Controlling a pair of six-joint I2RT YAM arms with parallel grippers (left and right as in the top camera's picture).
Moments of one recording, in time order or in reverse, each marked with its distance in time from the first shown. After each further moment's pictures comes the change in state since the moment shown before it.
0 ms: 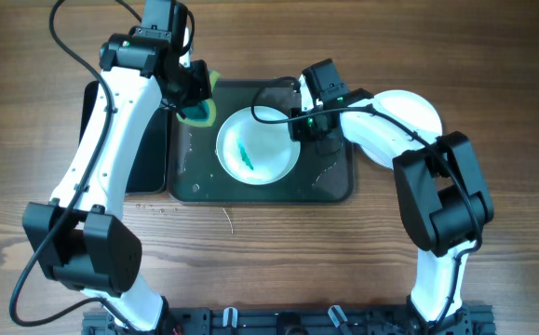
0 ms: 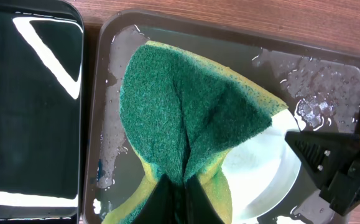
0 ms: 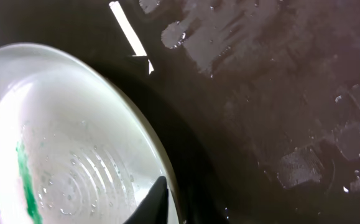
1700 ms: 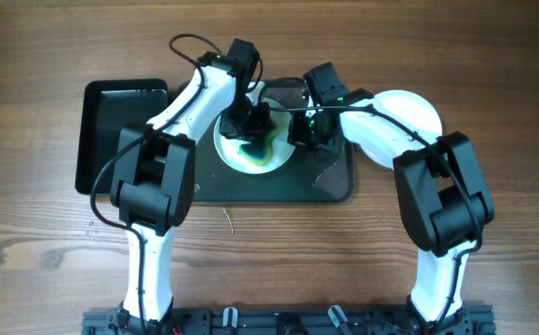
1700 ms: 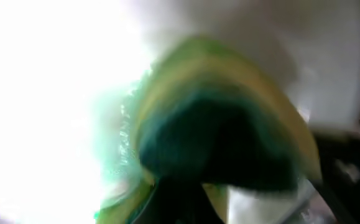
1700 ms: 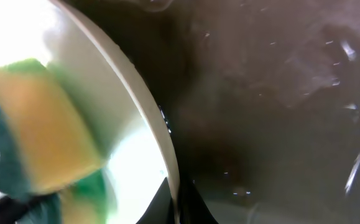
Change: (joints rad) left arm -0.172 0.426 0.026 0.059 0.199 0.011; right arm 0.000 0.000 -0.005 -0.095 -0.063 0.267
